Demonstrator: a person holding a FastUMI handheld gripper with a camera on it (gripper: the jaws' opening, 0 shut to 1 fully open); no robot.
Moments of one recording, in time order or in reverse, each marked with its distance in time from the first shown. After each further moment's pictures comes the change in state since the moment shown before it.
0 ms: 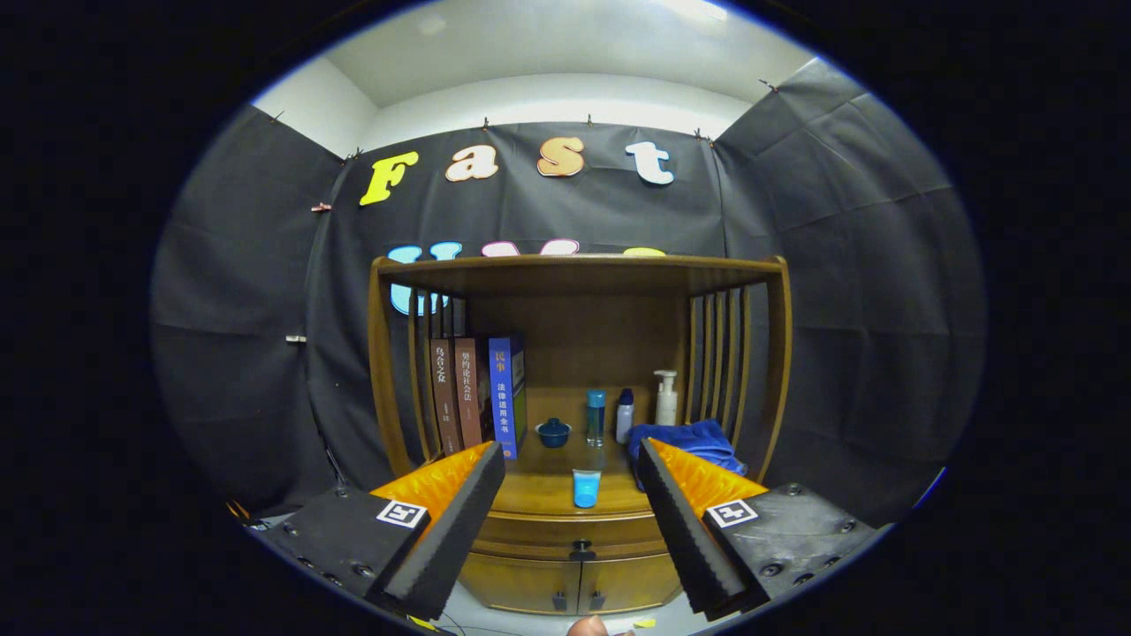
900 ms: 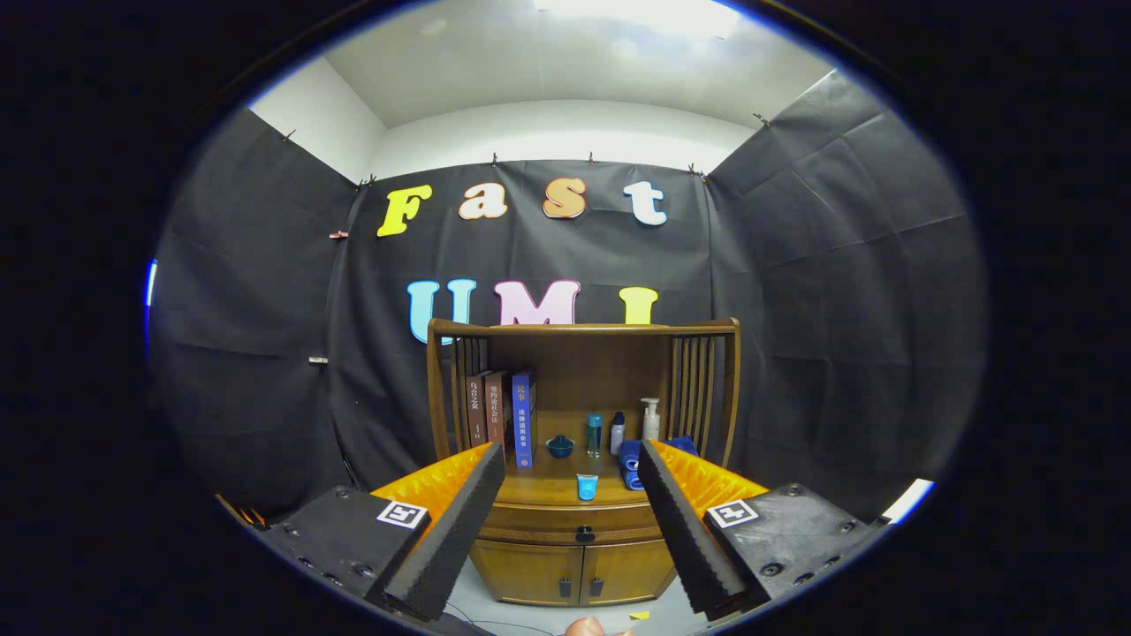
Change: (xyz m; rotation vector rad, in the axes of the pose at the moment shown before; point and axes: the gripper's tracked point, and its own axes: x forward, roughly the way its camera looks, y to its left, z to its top) arm -0.134 0.017 0.072 0.012 -0.062 -0.009
